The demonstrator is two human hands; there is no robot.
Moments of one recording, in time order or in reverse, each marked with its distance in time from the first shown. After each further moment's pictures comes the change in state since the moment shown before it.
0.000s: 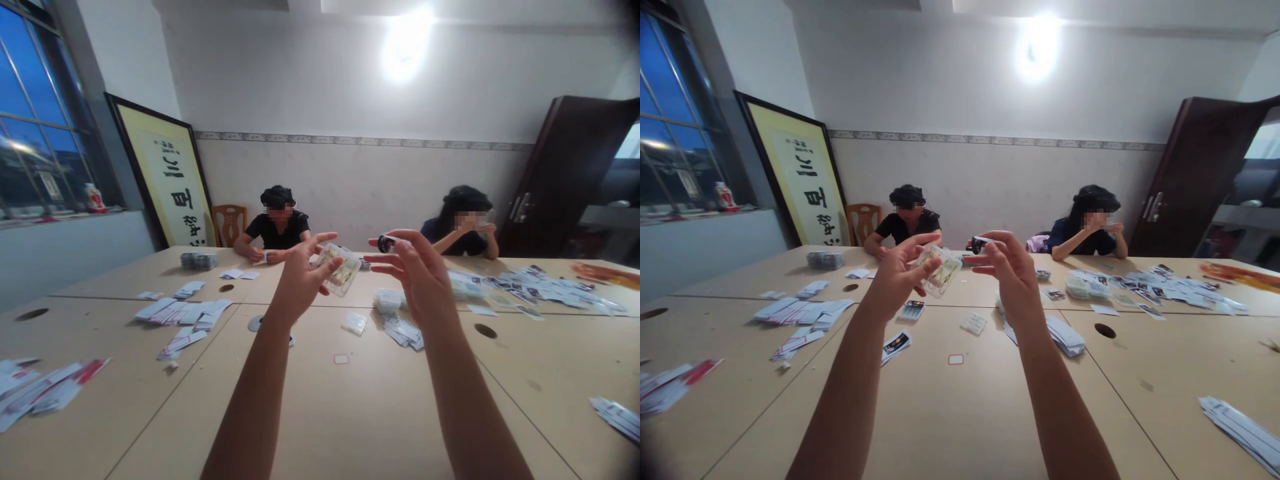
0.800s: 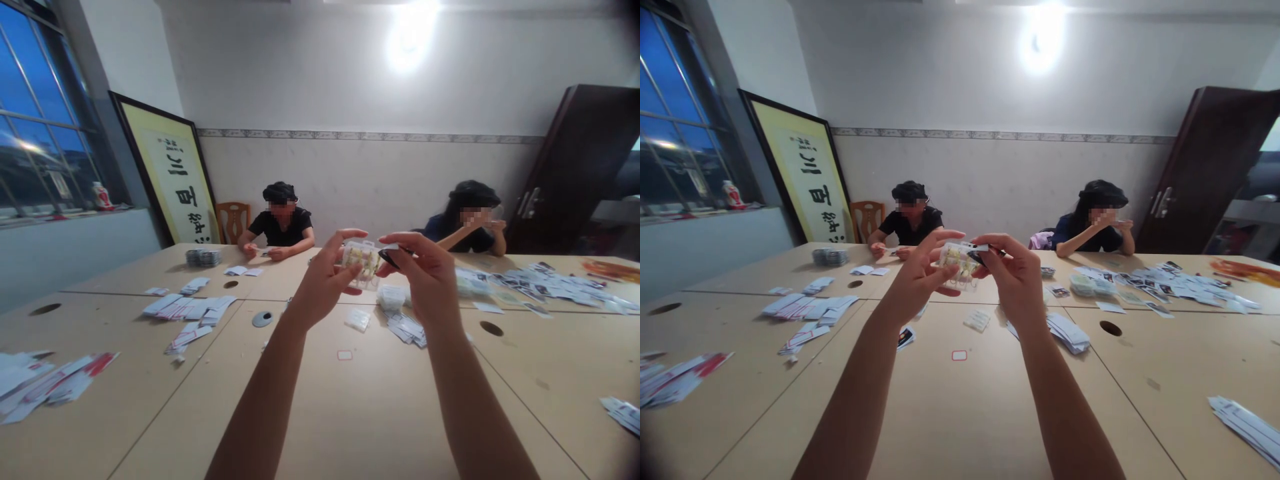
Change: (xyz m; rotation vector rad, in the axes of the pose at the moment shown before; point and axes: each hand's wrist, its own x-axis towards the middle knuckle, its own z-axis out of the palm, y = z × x) left_hand -0.010 0.011 0.021 -0.156 -0.228 0.012; right_hand -0.001 0.008 0.001 -0.144 0.038 -0.179
